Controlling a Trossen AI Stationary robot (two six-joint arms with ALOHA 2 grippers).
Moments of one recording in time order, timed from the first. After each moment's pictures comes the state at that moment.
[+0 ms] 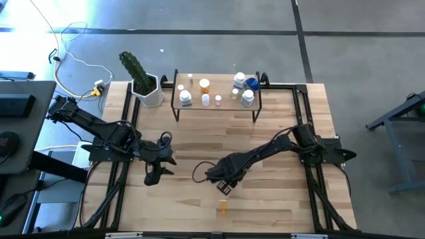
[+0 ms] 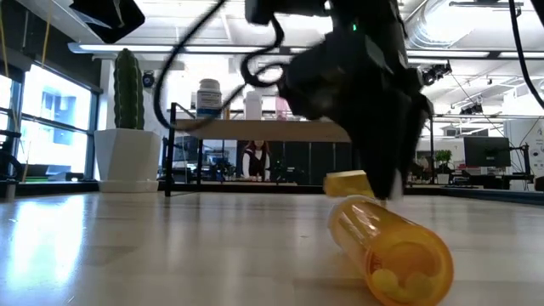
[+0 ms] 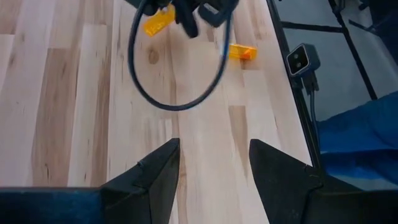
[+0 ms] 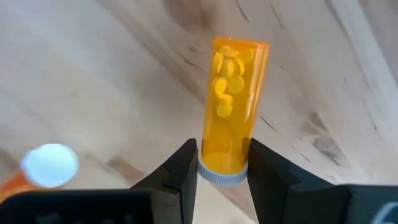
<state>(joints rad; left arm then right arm) -0.31 1.08 0.90 -0.63 -0.03 -0.38 0.32 2.15 1.66 -1.09 -0.12 1.02</state>
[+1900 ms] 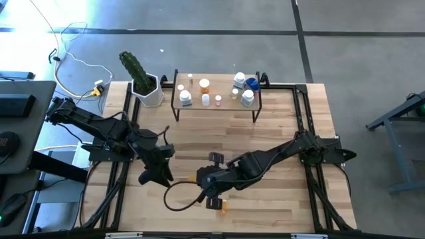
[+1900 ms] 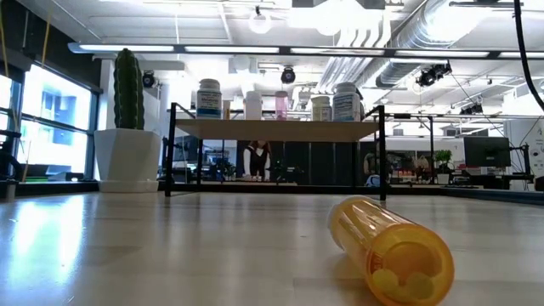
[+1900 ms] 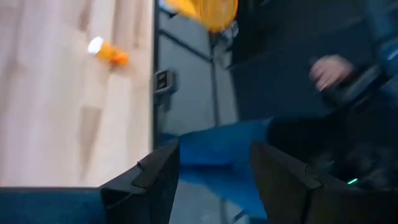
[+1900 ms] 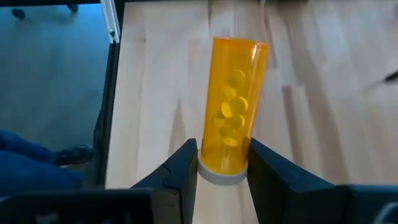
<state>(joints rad) -0.23 1.08 0.96 -0.43 0.44 -0.84 0.45 2.15 2.34 -1.10 0.26 0.39</state>
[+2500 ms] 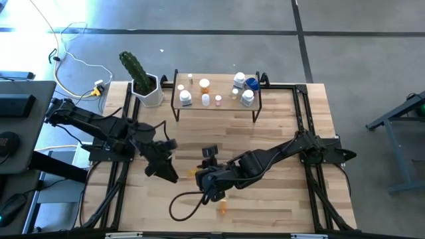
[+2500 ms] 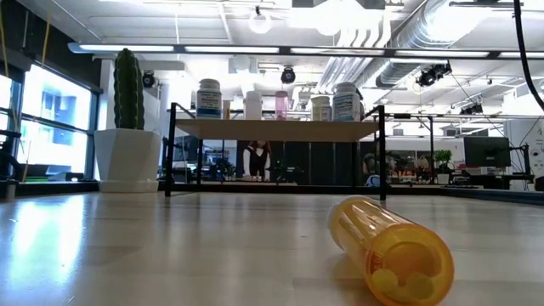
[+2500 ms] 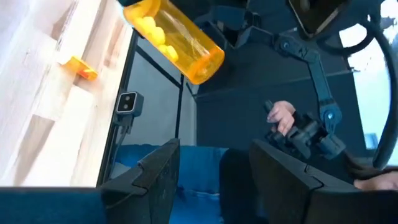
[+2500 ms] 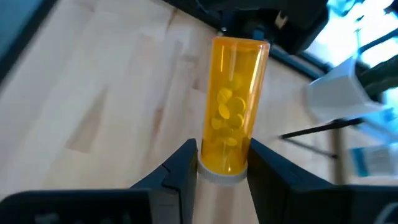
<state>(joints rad) -0.19 1.08 0.96 -0.26 0.44 -1.12 0.45 2.15 2.36 -1.10 0.48 -0.08</state>
